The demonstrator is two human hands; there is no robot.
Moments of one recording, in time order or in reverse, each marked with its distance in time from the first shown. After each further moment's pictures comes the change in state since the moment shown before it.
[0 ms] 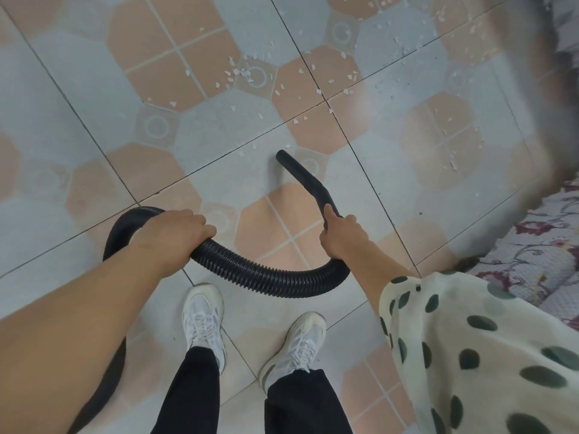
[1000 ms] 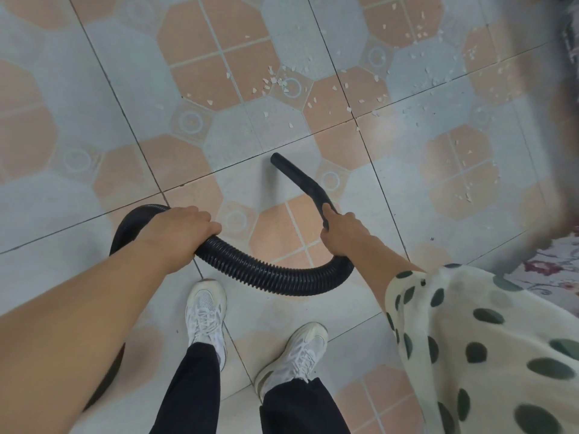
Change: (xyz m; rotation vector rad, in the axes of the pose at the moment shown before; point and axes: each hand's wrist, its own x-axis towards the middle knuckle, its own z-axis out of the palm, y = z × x) left_hand -0.025 -0.024 0.022 -0.104 0.079 -0.081; right_hand 0.004 -0.048 -0.015 -0.159 -0.007 -0.175
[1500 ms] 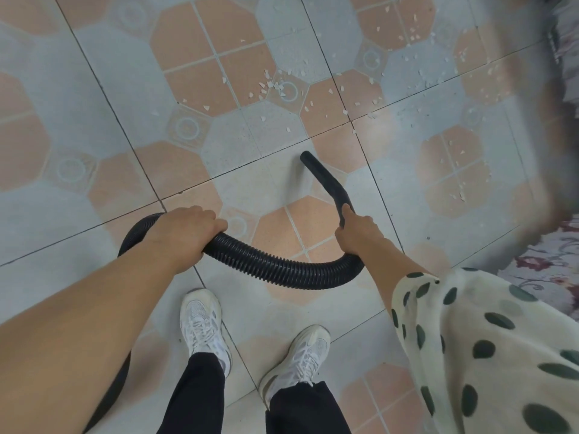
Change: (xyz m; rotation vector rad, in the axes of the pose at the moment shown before) left_hand 0.007 -0.009 -0.014 0.004 0.045 -0.042; right_hand 0.006 0.005 -0.007 0.076 0.044 0.193
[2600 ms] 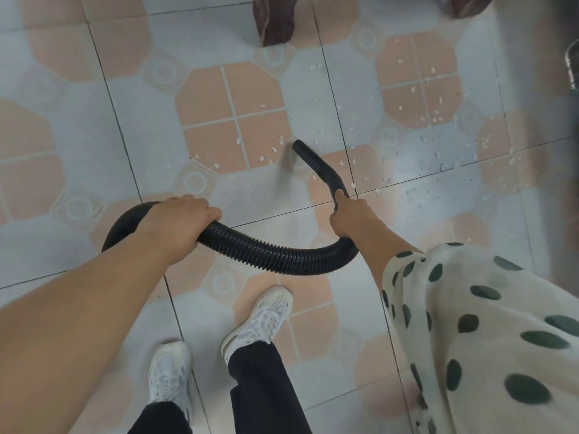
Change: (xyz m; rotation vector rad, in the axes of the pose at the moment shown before) left_hand 0.095 -0.070 -0.117 -0.178 0.073 -0.195; right_hand 0.123 -0.086 -0.182 -0.201 0.031 -0.198
